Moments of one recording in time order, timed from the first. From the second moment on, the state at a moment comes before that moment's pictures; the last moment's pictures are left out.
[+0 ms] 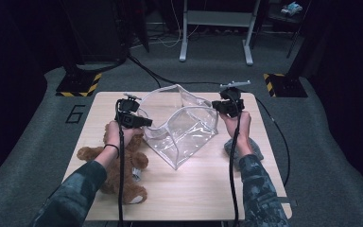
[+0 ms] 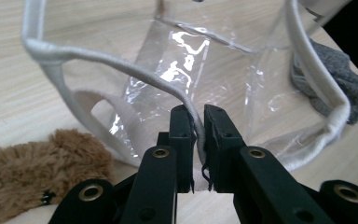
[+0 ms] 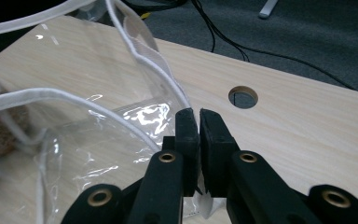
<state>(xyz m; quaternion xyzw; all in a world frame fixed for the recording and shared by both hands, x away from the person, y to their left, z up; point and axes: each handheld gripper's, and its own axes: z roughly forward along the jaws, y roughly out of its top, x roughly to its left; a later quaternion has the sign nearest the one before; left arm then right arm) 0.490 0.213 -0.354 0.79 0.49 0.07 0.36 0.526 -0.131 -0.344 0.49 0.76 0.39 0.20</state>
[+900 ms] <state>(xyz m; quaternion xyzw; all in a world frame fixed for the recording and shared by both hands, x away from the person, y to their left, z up) 0.505 0.206 -0.355 0.79 0.53 0.06 0.30 0.514 -0.133 -0.333 0.48 0.78 0.36 0.18</state>
